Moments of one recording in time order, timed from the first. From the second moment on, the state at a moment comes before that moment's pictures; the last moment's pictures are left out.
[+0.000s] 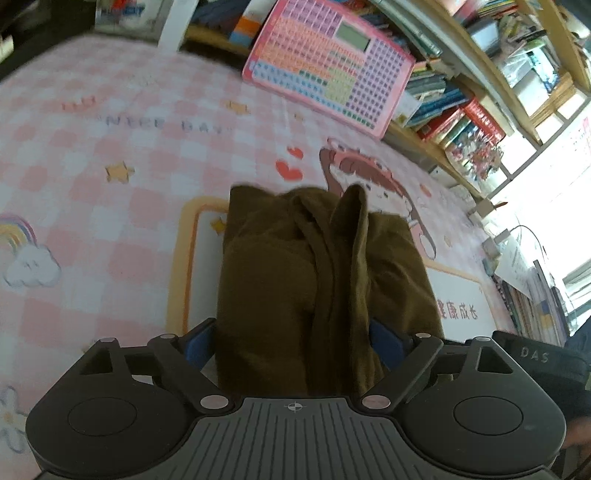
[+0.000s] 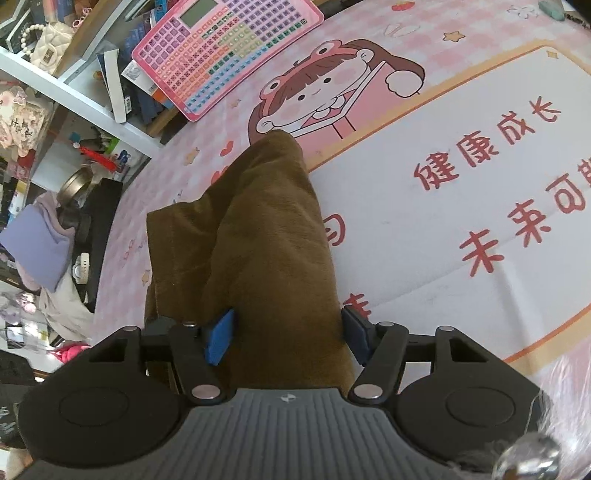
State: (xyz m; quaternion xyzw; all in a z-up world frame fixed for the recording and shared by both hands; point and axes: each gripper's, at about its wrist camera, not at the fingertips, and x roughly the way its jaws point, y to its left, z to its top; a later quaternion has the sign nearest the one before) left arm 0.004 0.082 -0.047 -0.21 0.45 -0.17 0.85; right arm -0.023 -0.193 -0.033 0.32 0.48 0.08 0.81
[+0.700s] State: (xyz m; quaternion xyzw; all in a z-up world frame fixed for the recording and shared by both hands) left arm -0.002 0.074 -0.045 -0.21 0.45 -0.16 0.85; right arm -0.025 -0.172 -0.028 0.26 0.48 0.10 0.83
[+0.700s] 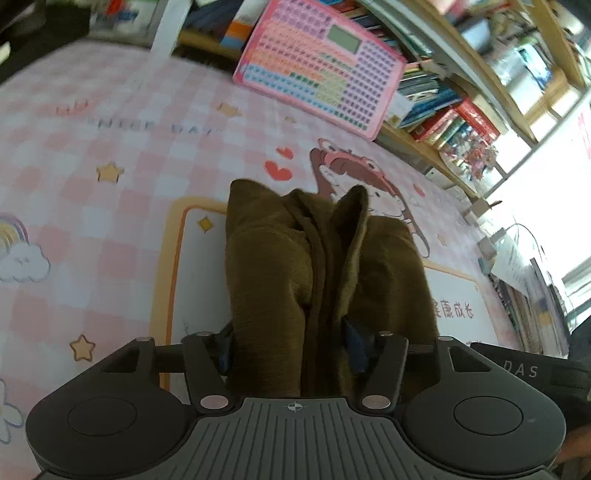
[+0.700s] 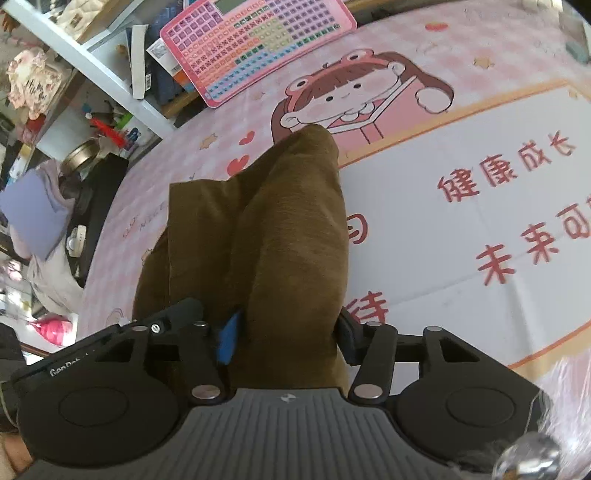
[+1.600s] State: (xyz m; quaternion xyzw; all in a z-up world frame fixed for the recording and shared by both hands) left arm -0.043 0.078 0.016 -0.20 0.36 -0.21 0.89; right arm -0.065 -0.149 0.044 0.21 0.39 0.13 0.89
